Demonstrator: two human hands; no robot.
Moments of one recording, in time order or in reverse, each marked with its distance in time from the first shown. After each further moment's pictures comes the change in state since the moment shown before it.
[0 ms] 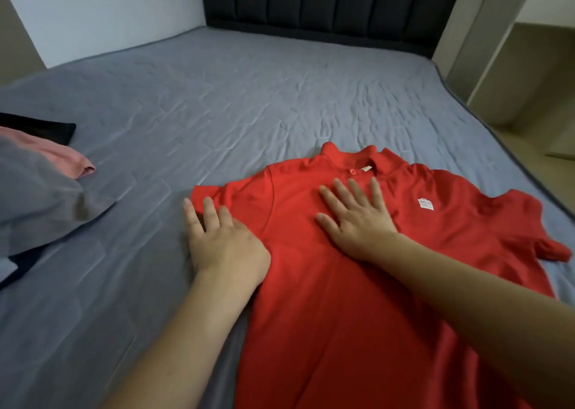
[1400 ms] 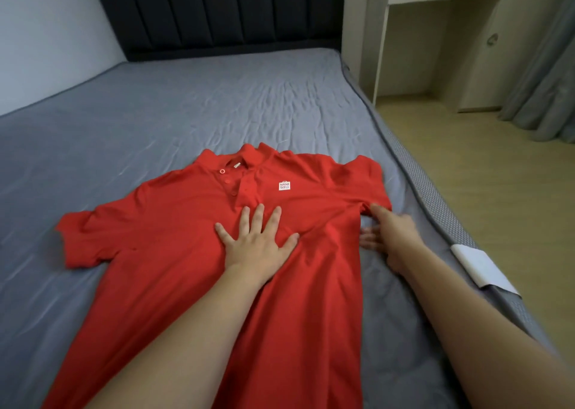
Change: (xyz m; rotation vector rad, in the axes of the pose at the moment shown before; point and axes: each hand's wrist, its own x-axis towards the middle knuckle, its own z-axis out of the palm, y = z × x) left_hand -0.062 0.241 -0.022 -0.294 0.031 0.363; right_hand -0.181 0.224 0.003 1.764 0.258 1.078
